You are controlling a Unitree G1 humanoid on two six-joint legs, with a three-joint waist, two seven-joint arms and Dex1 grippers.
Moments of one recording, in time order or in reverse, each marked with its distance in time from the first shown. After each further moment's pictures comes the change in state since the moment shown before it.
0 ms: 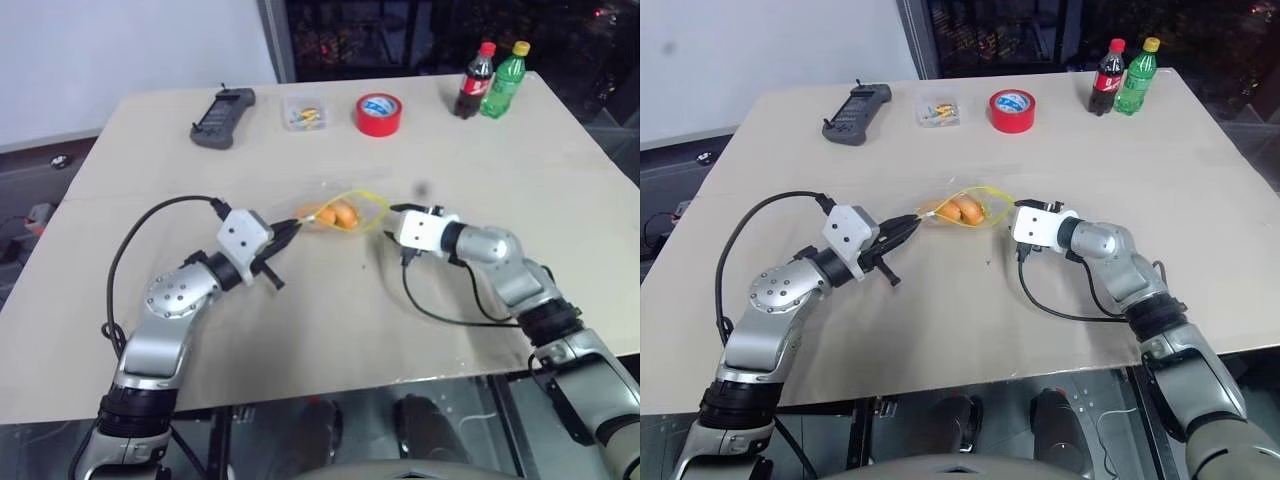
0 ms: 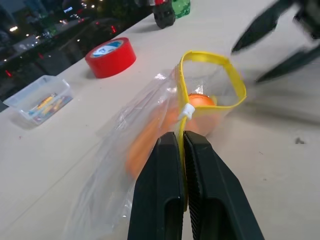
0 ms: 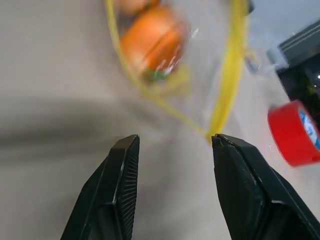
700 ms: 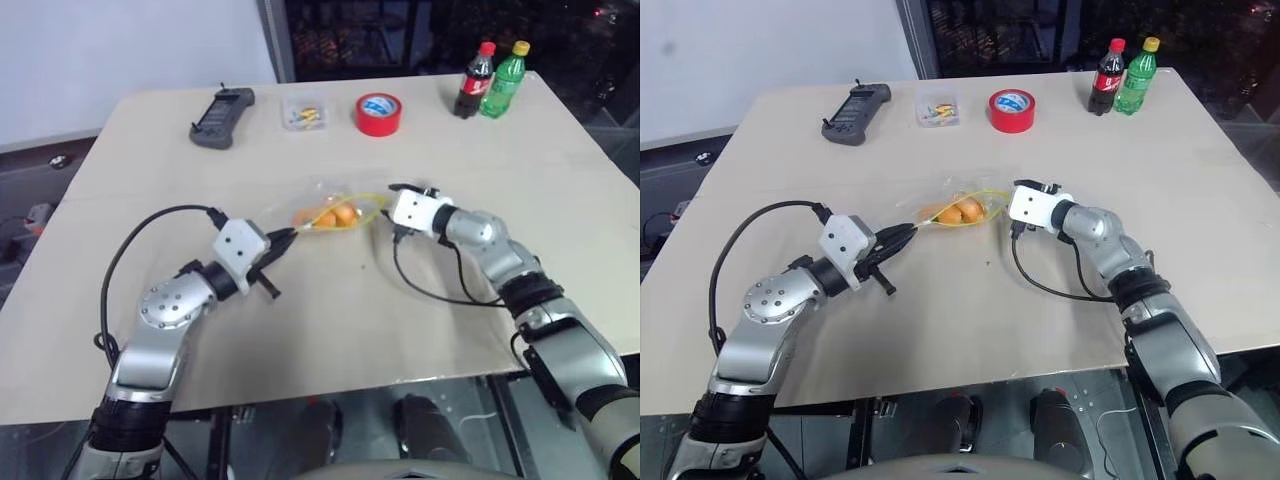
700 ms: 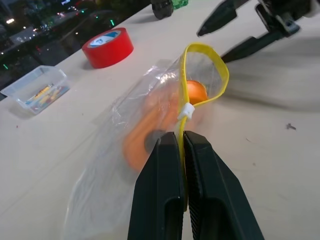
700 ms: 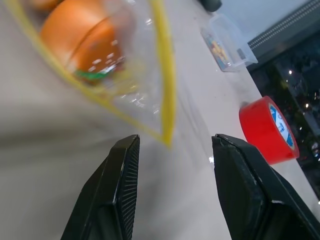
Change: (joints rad) left arm 0.067 0.016 0.010 -0.051 0.001 0.006 0.006; right arm -0.167 0.090 -0.047 0.307 0.010 -0.120 -0.099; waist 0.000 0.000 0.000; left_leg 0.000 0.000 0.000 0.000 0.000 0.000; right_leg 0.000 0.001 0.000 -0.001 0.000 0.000
